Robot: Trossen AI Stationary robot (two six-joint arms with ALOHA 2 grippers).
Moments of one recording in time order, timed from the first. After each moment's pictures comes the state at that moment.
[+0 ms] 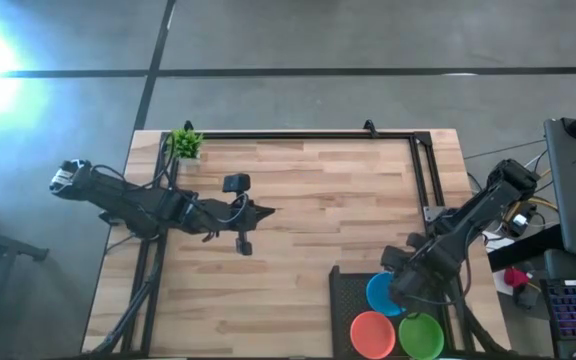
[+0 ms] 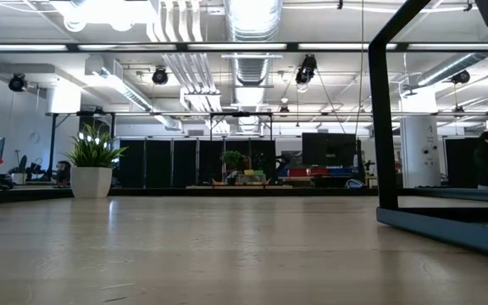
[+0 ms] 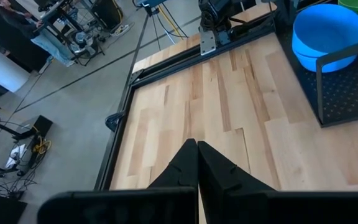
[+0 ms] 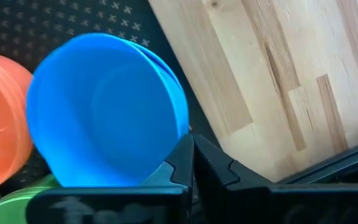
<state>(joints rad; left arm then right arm) -0.28 1.23 1.12 -0.33 -0.54 0.27 0.76 1.39 1.04 -1.19 0.07 1.25</state>
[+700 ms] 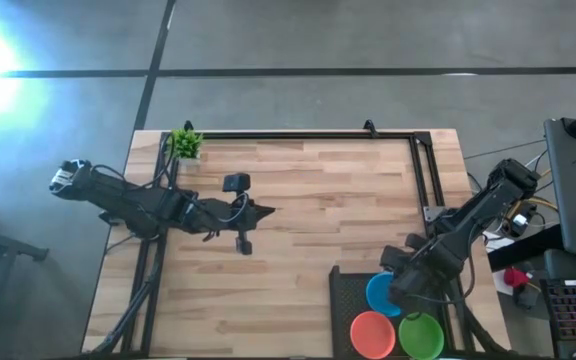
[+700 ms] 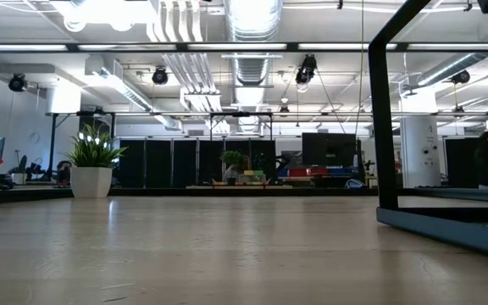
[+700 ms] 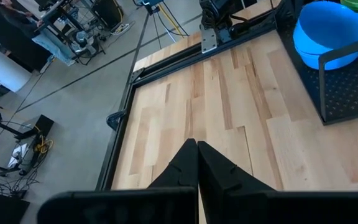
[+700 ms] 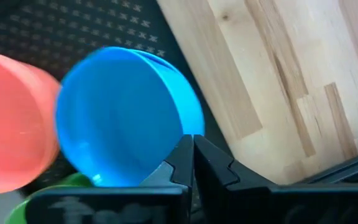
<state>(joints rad) -0.28 1.23 1.12 -0.34 -0.54 0.28 0.76 1.38 1.07 -1.18 0.08 1.26</state>
